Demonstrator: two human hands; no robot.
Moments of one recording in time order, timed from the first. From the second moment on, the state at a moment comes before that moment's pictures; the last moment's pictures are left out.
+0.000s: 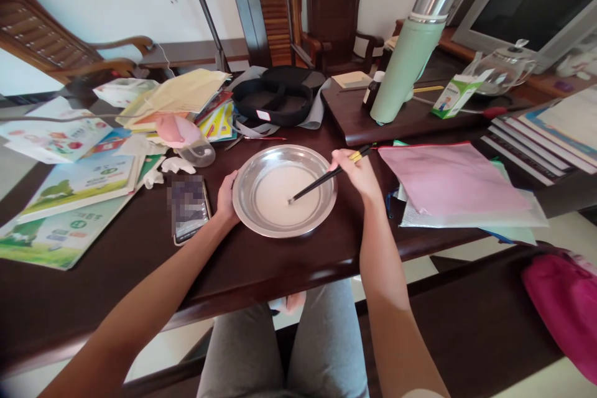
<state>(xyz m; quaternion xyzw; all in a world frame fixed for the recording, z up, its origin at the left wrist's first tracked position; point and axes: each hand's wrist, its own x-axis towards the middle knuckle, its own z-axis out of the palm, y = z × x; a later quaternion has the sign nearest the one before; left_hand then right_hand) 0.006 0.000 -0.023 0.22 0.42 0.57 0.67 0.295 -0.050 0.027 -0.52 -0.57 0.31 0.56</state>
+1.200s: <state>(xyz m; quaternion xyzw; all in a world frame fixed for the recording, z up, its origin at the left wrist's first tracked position) 0.005 0.002 -0.028 0.22 0.41 0.58 0.67 0.294 -0.049 0.026 -0.49 -0.60 0.34 0.53</state>
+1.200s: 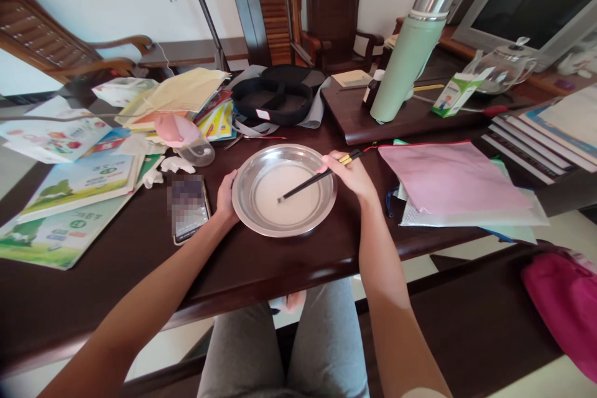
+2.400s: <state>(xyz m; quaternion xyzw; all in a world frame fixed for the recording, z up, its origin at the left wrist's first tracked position) 0.006 0.000 -0.023 0.22 0.41 0.57 0.68 0.293 -0.048 0.027 -0.50 -0.60 0.31 0.53</state>
